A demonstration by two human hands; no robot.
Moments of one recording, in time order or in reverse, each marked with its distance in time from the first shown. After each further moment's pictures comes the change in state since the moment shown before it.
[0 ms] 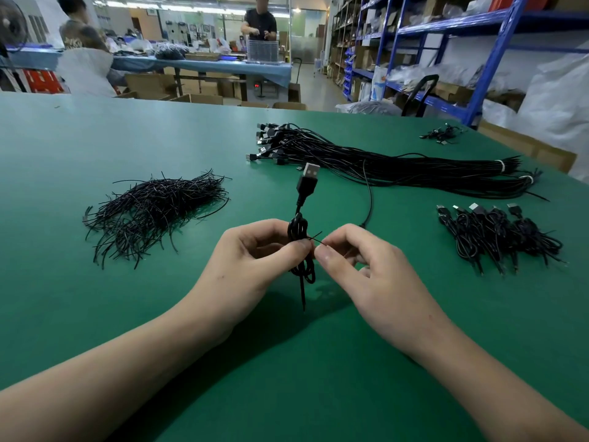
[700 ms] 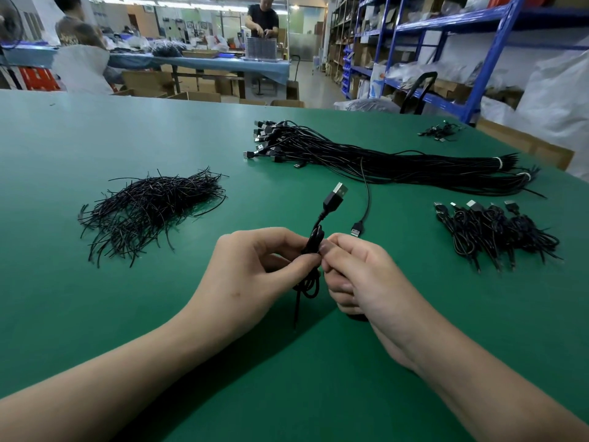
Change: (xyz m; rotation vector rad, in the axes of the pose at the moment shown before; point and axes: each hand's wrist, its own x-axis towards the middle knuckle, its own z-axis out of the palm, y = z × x) left_hand -0.006 -0.001 0.005 0.311 -0.003 0.045; right_hand 0.004 0.002 0.011 0.496 -0.099 0.352
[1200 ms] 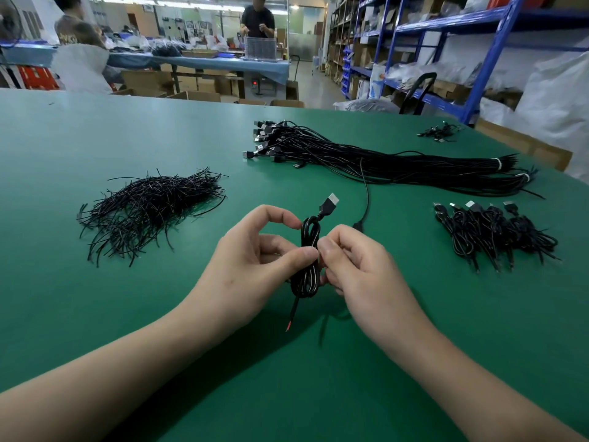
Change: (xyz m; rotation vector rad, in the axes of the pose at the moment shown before) left_hand 0.005 0.004 0.000 -0.294 0.000 -0.087; right_hand 0.001 0.007 0.001 -0.373 0.166 -0.326
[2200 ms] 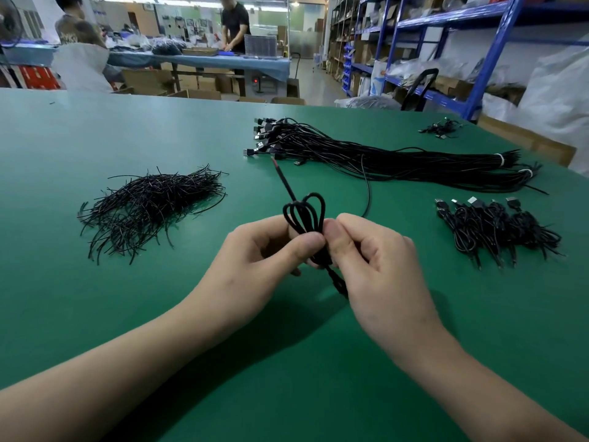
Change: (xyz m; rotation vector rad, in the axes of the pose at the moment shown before) left_hand 0.002 -0.003 -0.001 0.147 -0.089 0.154; right_hand -0.007 -0.023 -0.002 -0.083 0.106 -0.217
